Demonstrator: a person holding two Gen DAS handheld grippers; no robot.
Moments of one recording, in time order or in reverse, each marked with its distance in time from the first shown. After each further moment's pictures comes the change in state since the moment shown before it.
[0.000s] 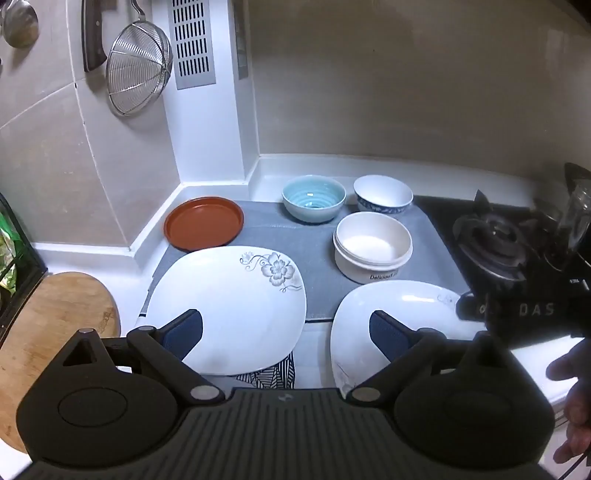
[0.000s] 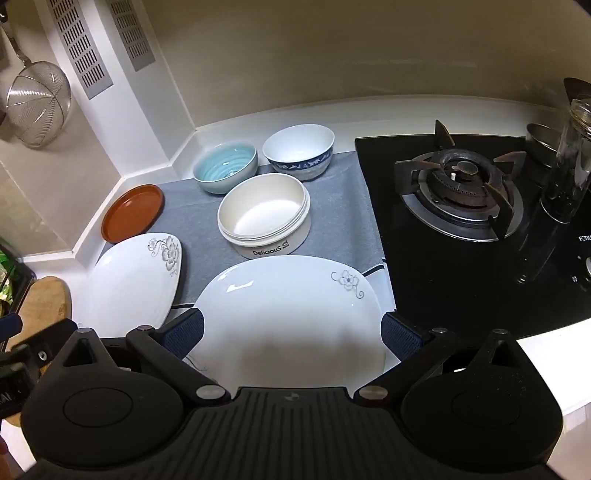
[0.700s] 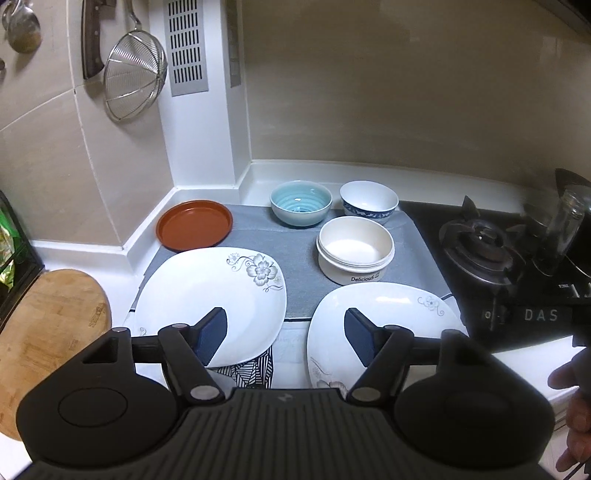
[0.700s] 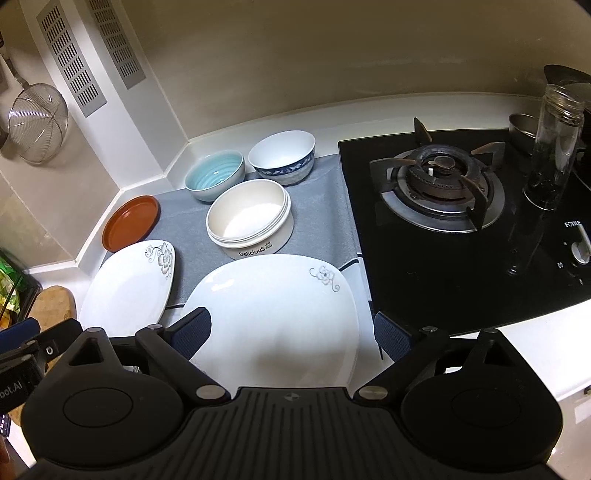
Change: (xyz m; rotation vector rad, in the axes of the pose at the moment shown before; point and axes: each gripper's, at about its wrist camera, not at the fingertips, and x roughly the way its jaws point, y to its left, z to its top) left arm -0.014 -0.016 -0.004 -0.015 -0.008 -0.013; right arm -0.025 -0.032 -0.011 0.038 -0.018 0.024
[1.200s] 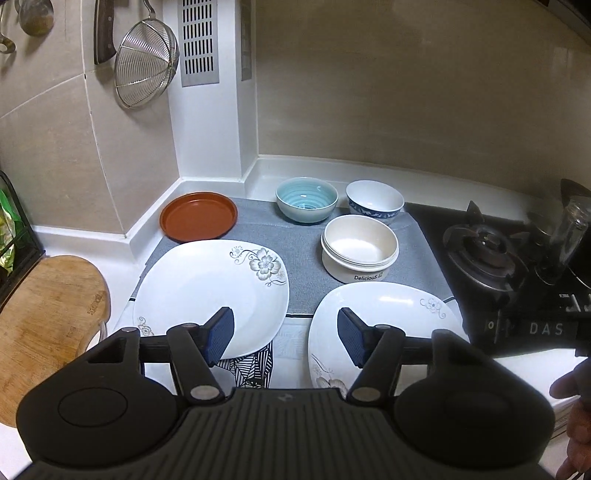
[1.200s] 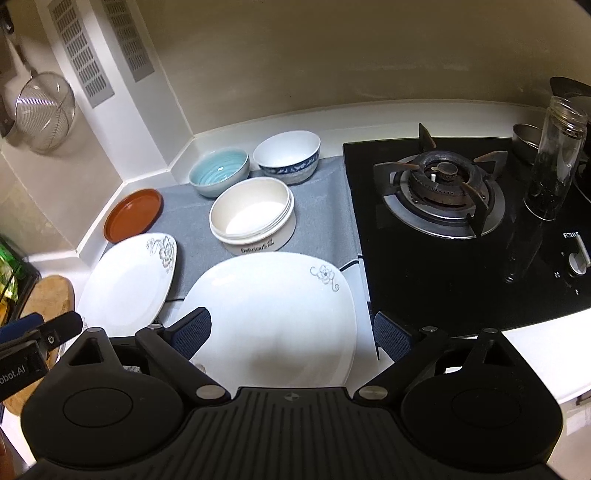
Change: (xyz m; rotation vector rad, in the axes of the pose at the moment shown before) left arm 0.003 0.003 -0.009 -0.038 0.003 0.002; right arm -0.002 0.005 -0.002 -0.051 0.011 0.002
